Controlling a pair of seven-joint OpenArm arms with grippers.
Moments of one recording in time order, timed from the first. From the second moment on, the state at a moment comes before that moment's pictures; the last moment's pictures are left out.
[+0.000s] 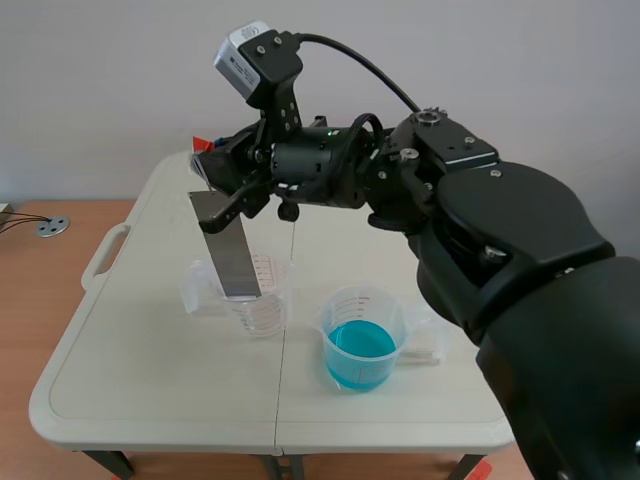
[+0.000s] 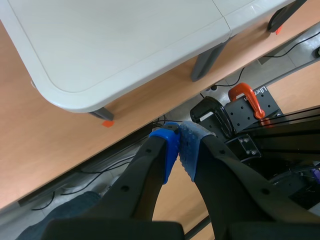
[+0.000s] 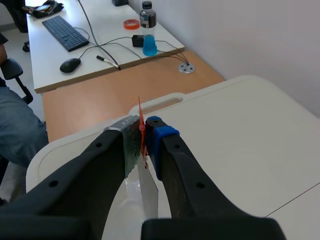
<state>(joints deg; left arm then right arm) 76.4 -36.7 -20.1 119.6 -21.2 -21.2 -0.6 18.0 -1.4 -20.5 74.0 4.5 45.1 -7.0</state>
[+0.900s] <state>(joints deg) 76.4 -36.6 -20.1 119.6 -21.2 -21.2 -0.7 9.1 5.8 -18.0 106.4 3.8 45.4 -11.1</state>
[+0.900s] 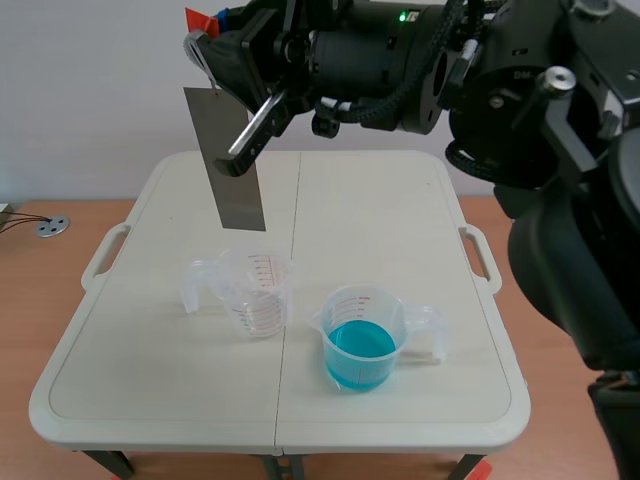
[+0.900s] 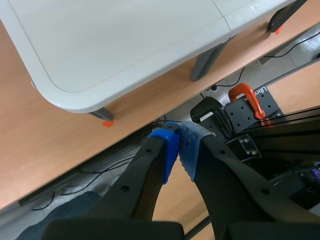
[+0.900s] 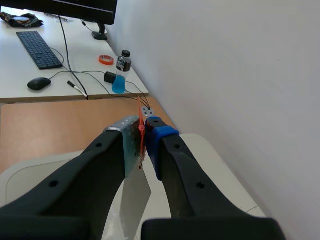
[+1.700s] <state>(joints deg) 60.2 -36.4 -20.0 119.6 -21.2 -21.9 2.8 -7.8 15.5 -5.7 117.7 13.8 45.5 -9.0</state>
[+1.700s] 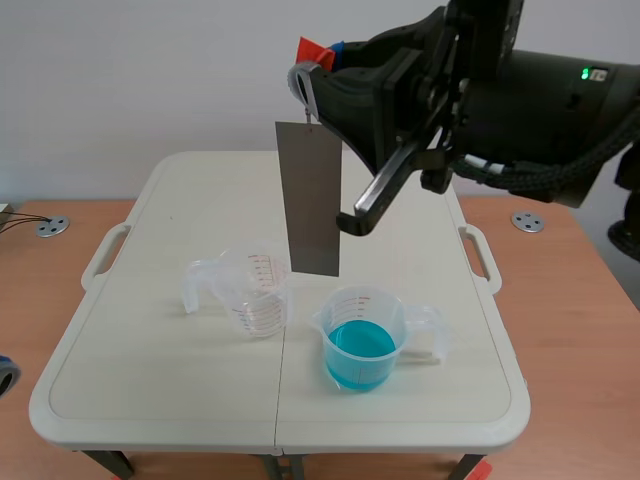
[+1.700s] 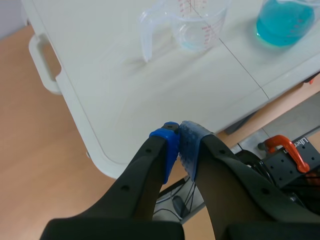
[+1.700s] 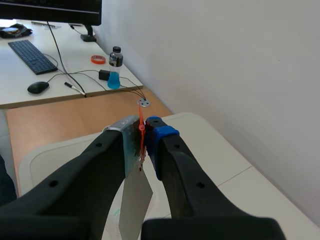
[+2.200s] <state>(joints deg) 36.9 -36.4 -7.3 119.5 -19.9 -27.9 9.2 -16.4 19.4 2.2 121.2 16.7 45.5 -4.9</state>
